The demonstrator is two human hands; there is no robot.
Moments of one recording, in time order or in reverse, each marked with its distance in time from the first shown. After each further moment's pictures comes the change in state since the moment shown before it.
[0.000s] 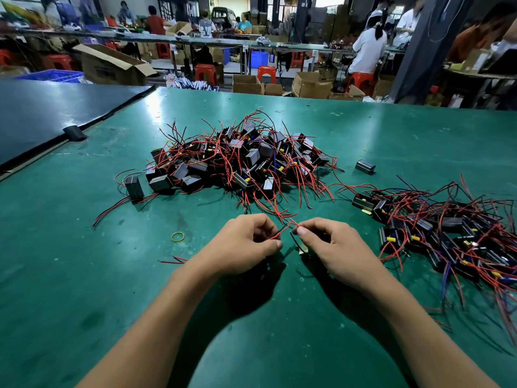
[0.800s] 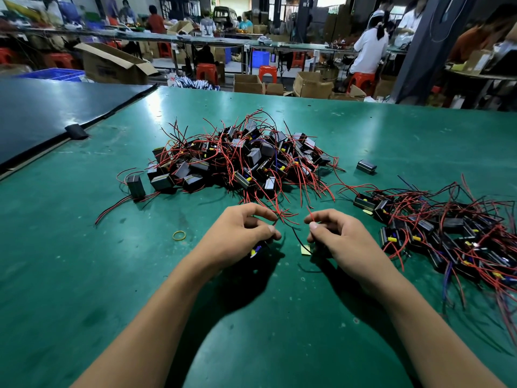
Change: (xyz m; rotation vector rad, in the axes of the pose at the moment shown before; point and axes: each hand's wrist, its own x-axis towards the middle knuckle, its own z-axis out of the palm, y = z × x) left_hand 0.003 -0.005 -0.004 -0.434 0.029 -0.077; right_hand 0.004 0.003 -0.004 0.330 0.008 0.070
